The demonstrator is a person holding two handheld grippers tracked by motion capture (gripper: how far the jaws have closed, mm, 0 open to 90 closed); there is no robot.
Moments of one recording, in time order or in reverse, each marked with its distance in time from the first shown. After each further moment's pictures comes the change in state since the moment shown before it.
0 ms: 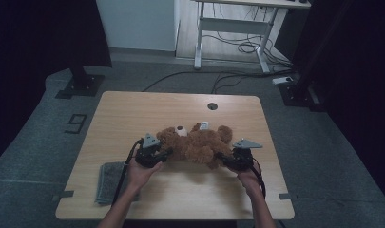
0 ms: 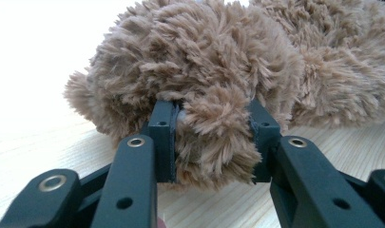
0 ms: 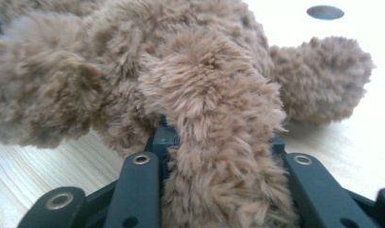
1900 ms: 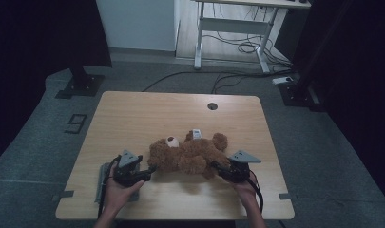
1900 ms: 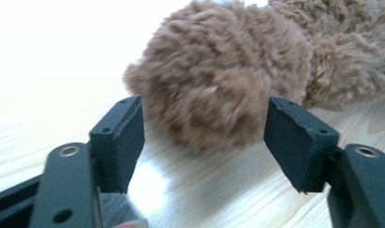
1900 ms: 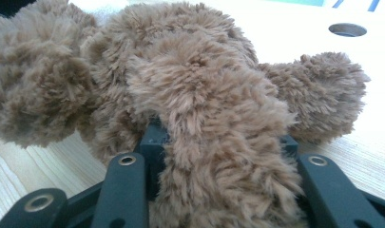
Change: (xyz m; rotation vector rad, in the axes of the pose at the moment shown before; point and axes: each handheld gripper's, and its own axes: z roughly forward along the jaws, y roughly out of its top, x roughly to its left) left arm 0.007 -0.052 -0.074 -0.015 0.085 -0.053; right arm 0.029 -0.026 -0.007 -0.101 0.033 -0.033
